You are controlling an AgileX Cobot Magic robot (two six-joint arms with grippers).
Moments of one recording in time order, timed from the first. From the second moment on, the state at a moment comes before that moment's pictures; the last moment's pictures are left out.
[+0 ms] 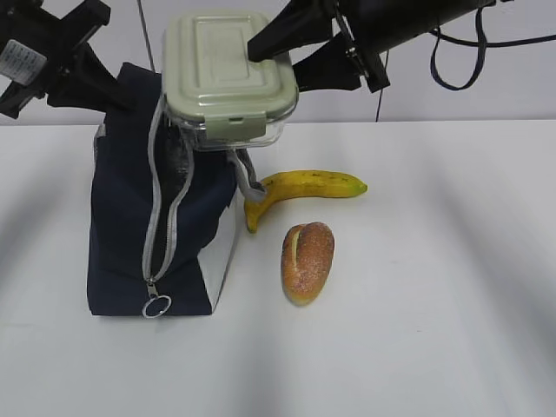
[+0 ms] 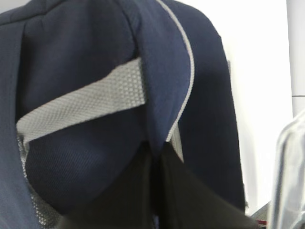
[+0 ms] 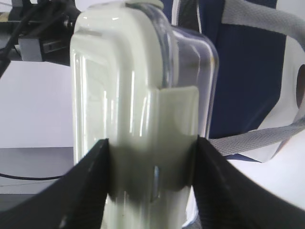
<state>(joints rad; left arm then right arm) -0.05 1.73 -1.45 -0.76 1.03 0.25 0.21 1.88 -1.65 1.10 1.21 -0.47</state>
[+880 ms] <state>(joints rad) -0.05 1.73 -1.45 -0.77 1.03 0.25 0.34 1.96 -1.66 0.84 1.03 -0.37</state>
